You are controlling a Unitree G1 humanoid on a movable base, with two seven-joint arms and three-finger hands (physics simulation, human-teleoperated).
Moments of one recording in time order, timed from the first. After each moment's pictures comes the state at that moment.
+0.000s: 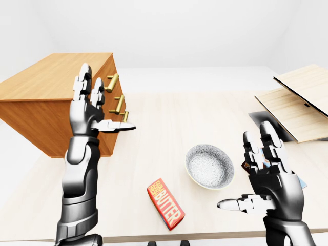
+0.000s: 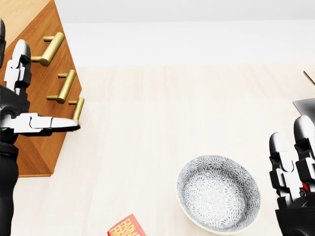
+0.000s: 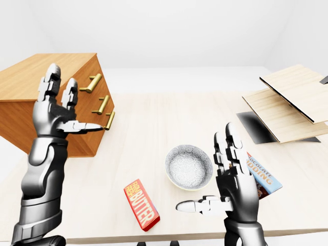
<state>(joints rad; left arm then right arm) -0.38 0.24 0.21 -0.15 -0.32 0.09 -0.07 0.50 0.10 -0.15 -0.85 0.18 0.06 0.28</state>
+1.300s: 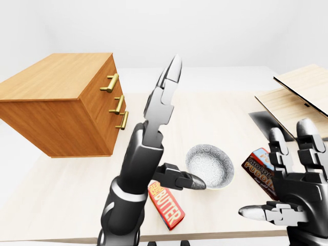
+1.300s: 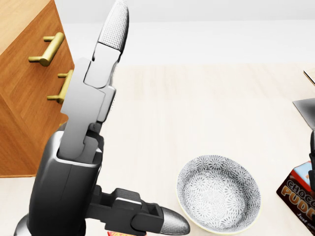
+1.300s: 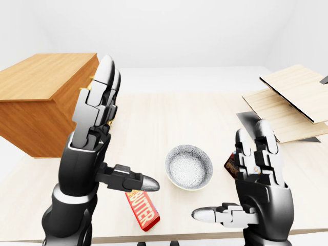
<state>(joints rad) -0.09 -0.05 -0.39 -0.84 0.52 0.09 -0.15 0.49 0.21 -0.36 -0.96 0.31 0.09 0.40</state>
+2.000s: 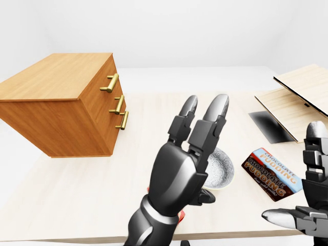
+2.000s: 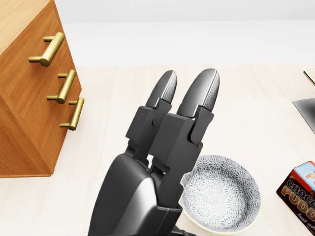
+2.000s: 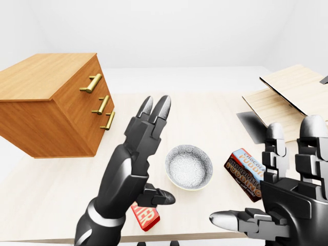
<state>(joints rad) 0.07 -0.09 -0.70 -0.80 1.05 0.09 -0.13 0.41 0.24 -0.58 -1.02 0.45 0.09 0.44</state>
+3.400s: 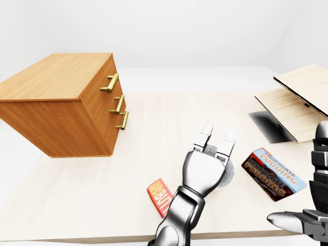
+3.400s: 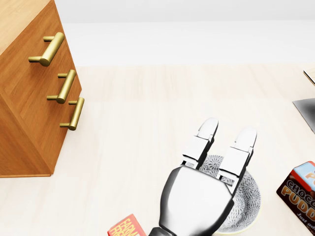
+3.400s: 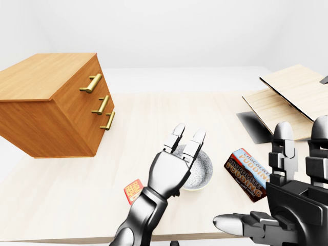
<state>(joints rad) 0.02 -0.22 -0.74 -0.23 1.52 0.09 -0.07 0.40 0.25 -0.63 -1.04 0.49 0.09 0.45</state>
